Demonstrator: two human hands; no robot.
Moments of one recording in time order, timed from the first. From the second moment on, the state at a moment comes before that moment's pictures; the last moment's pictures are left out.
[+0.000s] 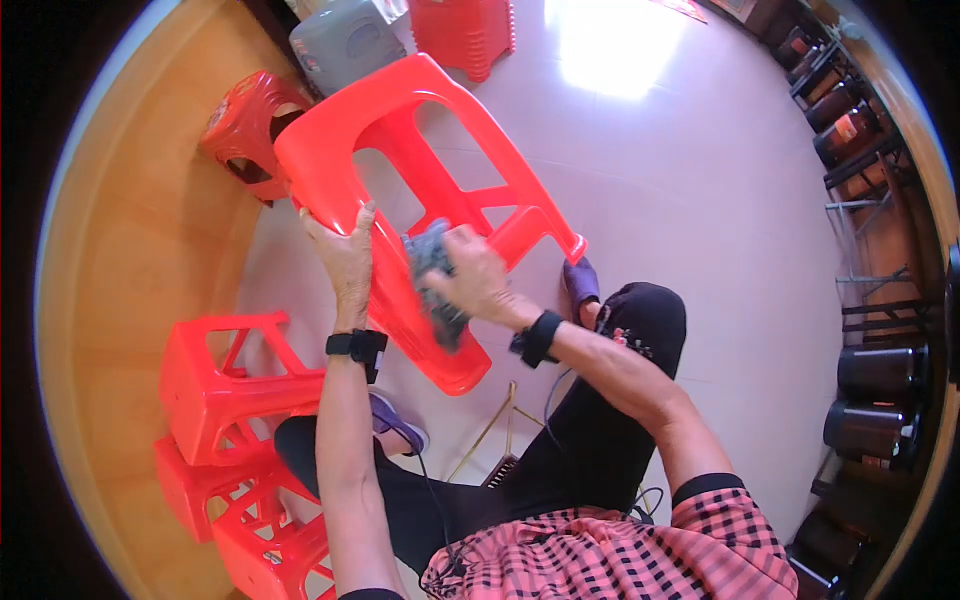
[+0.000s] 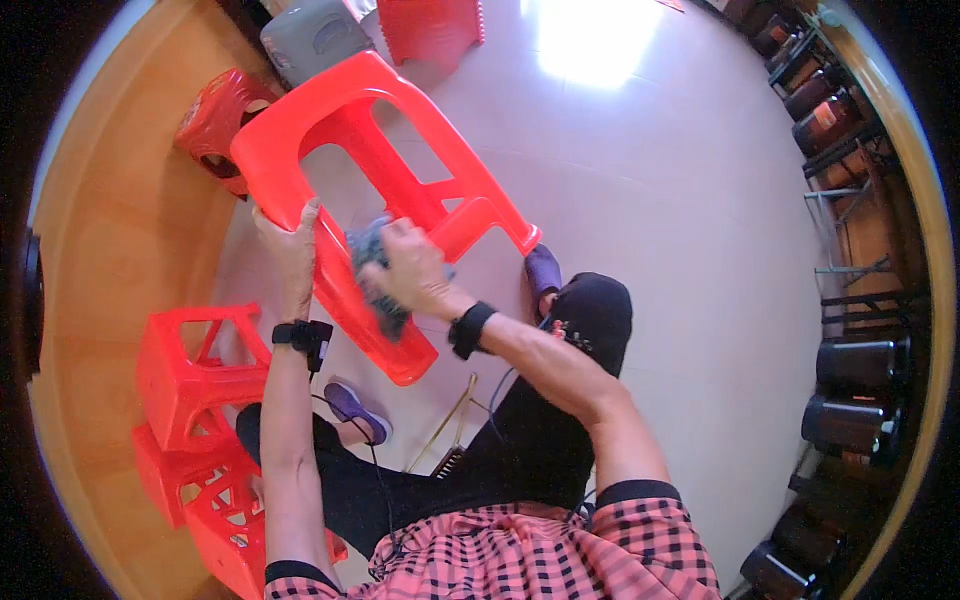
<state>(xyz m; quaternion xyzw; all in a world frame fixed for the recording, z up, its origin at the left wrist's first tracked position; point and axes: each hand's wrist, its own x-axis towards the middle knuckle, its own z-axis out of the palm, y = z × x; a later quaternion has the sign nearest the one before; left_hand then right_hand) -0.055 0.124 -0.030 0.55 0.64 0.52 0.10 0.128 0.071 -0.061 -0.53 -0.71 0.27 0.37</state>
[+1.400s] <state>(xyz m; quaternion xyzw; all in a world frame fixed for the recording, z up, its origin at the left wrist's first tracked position) -0.047 0.133 -0.019 0.59 0.62 0.51 0.13 0.226 0.101 -0.116 -0.70 -0.62 0.09 0.36</state>
